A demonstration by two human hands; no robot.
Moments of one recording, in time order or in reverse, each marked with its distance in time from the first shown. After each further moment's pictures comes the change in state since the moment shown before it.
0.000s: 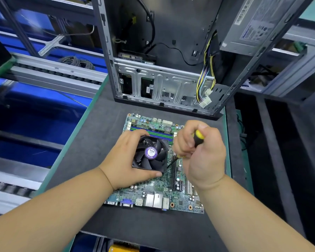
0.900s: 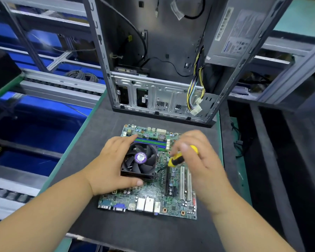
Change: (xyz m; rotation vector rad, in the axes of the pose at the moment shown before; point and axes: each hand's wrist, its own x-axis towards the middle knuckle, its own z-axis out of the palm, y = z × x) left_hand -0.010 -0.013 -0.018 0.147 -0.189 -0.047; right_hand -0.028 -0.027 -0.032 -0.694 -0.035 -0.050
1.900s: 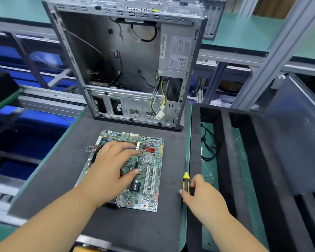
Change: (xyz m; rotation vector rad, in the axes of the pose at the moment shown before) left_hand 0.001 0.136 0.025 0.193 0.276 0.052; right_hand -0.080 0.083 -0.115 -0.866 -0.126 0.562
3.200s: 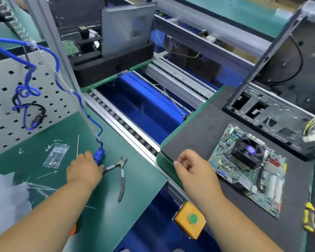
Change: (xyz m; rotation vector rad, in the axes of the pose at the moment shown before) left_hand -0.372 -0.251 -0.090 0.347 -0.068 -1.395; right_hand -0.149 -0.315 0.144 0.247 -0.154 -0.704
